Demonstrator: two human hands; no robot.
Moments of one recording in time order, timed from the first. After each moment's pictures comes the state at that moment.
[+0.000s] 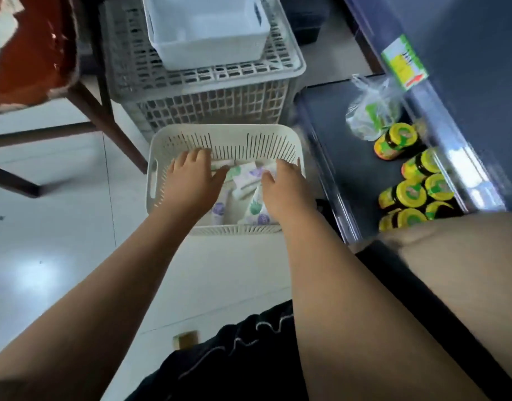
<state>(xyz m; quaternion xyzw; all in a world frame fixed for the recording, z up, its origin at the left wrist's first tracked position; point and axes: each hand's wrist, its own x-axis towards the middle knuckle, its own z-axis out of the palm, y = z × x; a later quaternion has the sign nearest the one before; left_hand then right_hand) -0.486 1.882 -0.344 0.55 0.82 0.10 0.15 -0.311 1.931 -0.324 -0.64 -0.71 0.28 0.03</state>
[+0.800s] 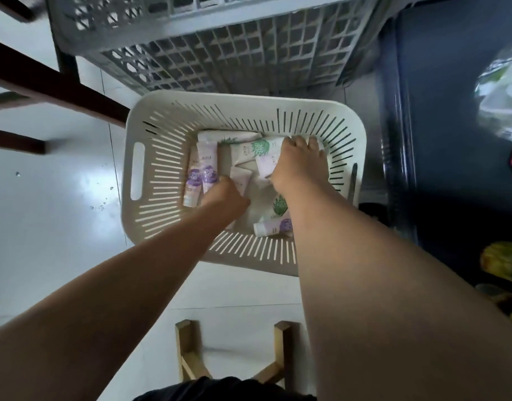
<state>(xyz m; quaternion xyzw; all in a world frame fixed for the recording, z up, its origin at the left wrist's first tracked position) -0.475 1.951 -0.520 0.29 0.84 -0.15 0.43 -0.366 2.062 -0.497 -0.52 -0.77 0.27 -0.24</state>
